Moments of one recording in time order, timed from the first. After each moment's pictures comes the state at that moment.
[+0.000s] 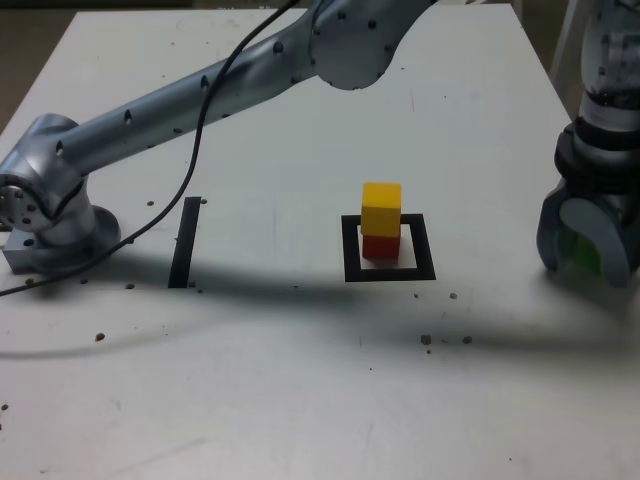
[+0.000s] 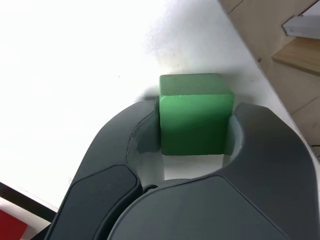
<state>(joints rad) -0.12 2.68 -2.73 1.52 0.08 0.53</state>
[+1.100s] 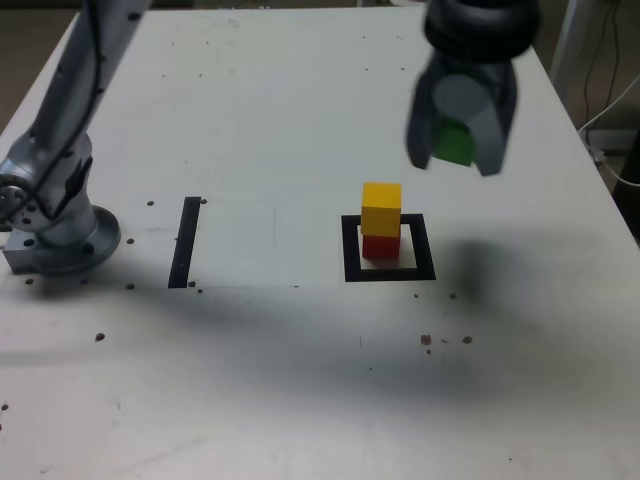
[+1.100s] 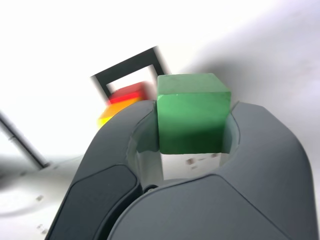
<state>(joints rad) -0.12 2.16 -2.15 1.60 0.13 0.21</state>
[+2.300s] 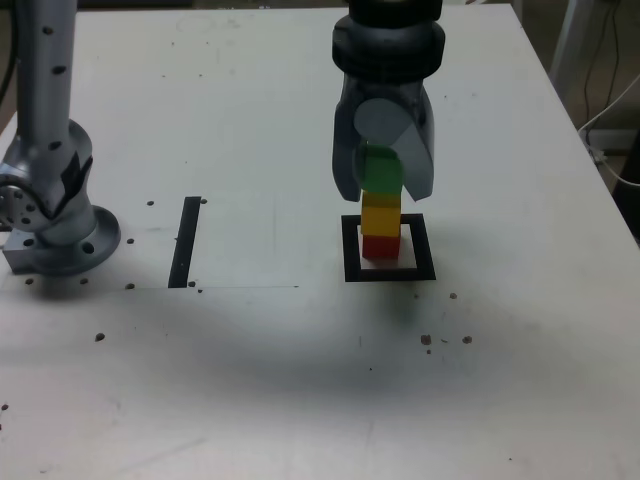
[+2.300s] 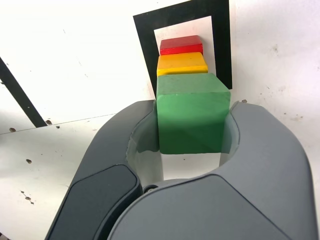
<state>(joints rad) -0.13 1.93 -1.66 1.34 0.01 0.02</state>
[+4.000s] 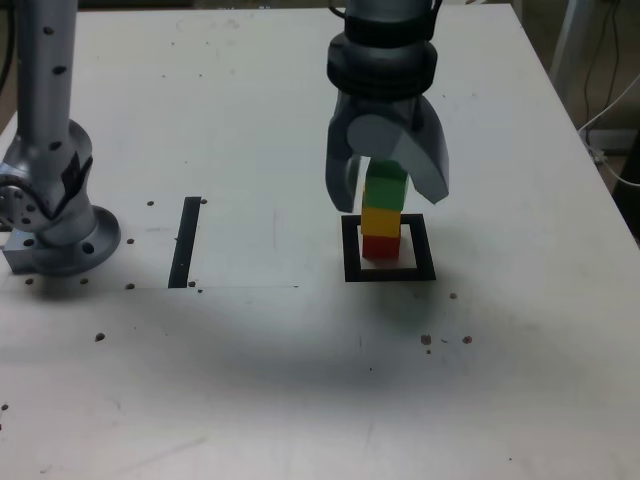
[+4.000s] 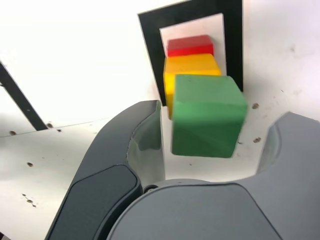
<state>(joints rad) -0.12 1.92 -1.59 1.30 0.02 0.02</state>
